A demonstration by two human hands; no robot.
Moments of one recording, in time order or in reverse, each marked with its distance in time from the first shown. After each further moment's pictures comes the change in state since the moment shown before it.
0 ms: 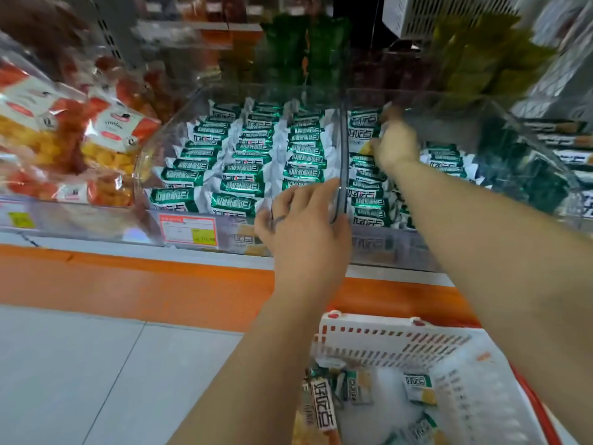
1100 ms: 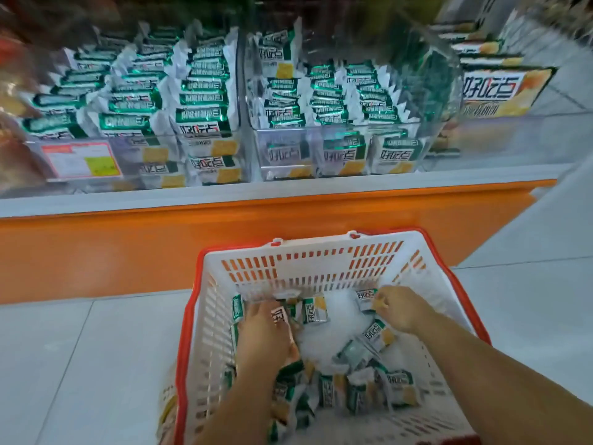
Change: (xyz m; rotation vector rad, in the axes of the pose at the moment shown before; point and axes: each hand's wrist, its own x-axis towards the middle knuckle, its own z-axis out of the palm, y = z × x) left_hand -0.190 -0.105 0.117 0.082 -0.618 -0.407; right_hand -0.305 0.252 0.026 -0.248 -0.833 0.231
